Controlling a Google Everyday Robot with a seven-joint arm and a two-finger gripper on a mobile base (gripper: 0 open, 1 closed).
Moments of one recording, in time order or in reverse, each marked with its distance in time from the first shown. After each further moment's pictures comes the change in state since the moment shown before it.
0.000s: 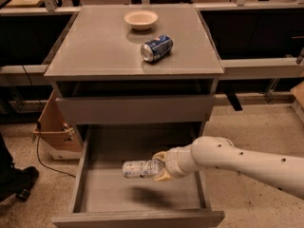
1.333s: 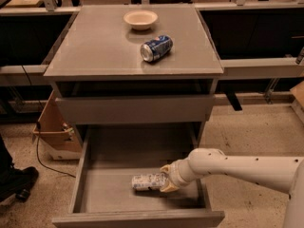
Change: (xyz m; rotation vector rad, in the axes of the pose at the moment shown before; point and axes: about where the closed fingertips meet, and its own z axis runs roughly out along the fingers) arm 0.095 0.026 0.086 -0.103 0.072 0.044
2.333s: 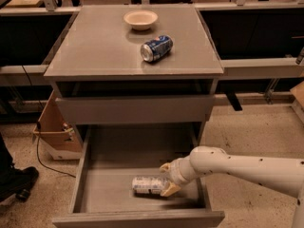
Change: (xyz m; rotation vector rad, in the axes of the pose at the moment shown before) arm -0.008 -0.002 -0.011 0.005 -0.025 -0.011
